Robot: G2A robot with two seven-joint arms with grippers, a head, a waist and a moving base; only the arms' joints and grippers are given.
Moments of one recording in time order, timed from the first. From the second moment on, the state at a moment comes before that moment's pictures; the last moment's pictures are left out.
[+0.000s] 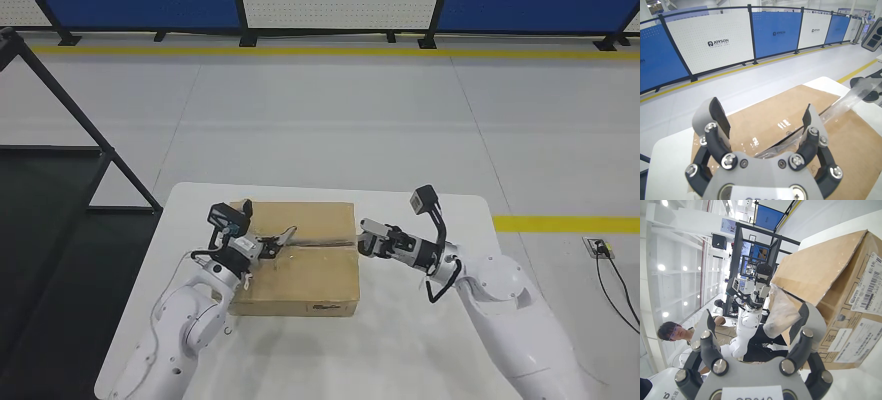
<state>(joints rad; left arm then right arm) 0.95 -1.18 -1.22 -1.50 1.20 -0.26 0.02 -0.75 -1.20 1.19 -1.33 0.33 -0.20 0.89</state>
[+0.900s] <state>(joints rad) 1.02 -1.16 -1.28 -1.58 1.40 -0.33 -0.02 -0.73 -1.21 1.16 -1.33 0.33 -0.19 0.89</state>
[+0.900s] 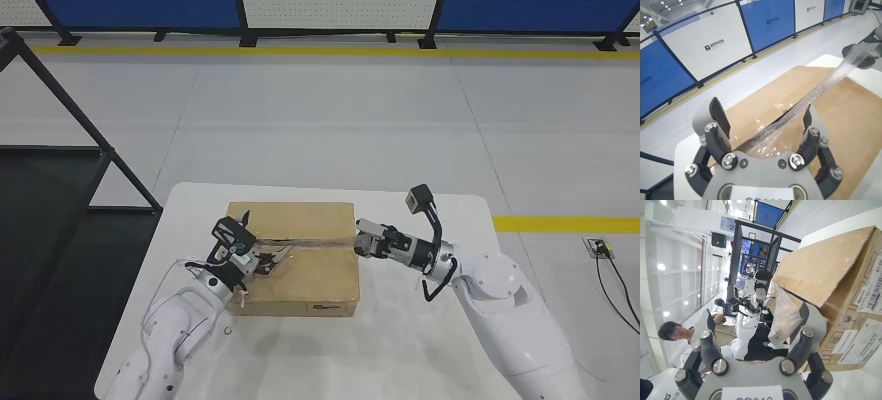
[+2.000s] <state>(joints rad) 0.95 -1.18 -1.24 -1.51 1.38 -0.28 -0.01 -0.77 -1.20 1.18 -1.34 0.08 -0.23 0.66</state>
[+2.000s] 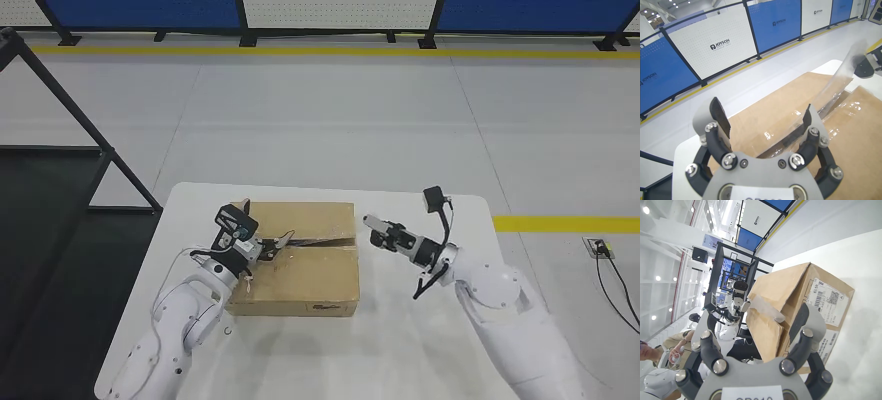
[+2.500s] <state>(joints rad) 0.94 -1.19 -1.25 -1.51 1.36 -0.29 -0.03 -0.77 -1.21 1.14 -1.33 -0.08 -0.26 0.49</state>
